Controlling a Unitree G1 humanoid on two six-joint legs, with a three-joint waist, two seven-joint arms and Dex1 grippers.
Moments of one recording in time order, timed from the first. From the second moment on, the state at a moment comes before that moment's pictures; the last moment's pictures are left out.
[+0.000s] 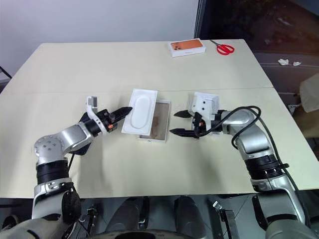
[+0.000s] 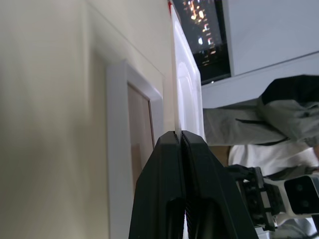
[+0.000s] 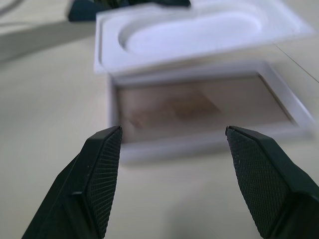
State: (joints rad) left arm -0.54 0.25 0.43 0.20 -1.19 1.15 -0.18; right arm -0.52 -0.64 0.12 0.06 0.28 0.37 1.16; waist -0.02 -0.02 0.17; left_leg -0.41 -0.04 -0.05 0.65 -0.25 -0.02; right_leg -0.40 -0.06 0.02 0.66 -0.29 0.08
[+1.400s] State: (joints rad) left arm -0.50 0.30 0.41 -0.02 -1.13 1.18 -0.28; right arm -0.61 -0.45 0.19 0.18 0.17 0.25 0.99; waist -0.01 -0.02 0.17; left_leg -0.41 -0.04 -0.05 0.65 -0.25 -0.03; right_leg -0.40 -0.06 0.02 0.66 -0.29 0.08
